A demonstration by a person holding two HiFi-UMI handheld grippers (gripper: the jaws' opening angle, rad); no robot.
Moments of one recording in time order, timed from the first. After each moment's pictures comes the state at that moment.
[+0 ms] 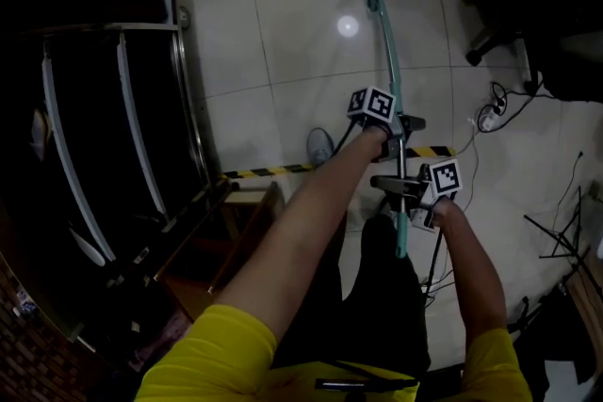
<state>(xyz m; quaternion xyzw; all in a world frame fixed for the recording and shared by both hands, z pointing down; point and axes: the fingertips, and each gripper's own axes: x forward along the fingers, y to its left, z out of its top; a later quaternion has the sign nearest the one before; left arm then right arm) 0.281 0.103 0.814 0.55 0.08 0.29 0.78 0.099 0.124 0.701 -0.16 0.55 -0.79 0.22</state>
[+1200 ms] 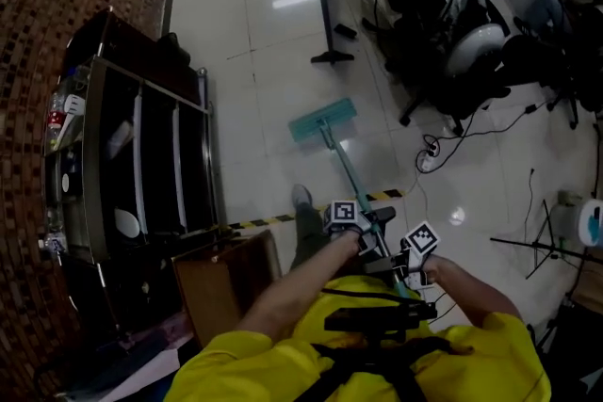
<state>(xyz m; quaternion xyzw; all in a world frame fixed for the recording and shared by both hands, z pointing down) 0.225 0.346 0.476 0.54 0.00 0.16 0.83 0.067 0.404 0.341 -0.06 0.56 -0.81 0.15</state>
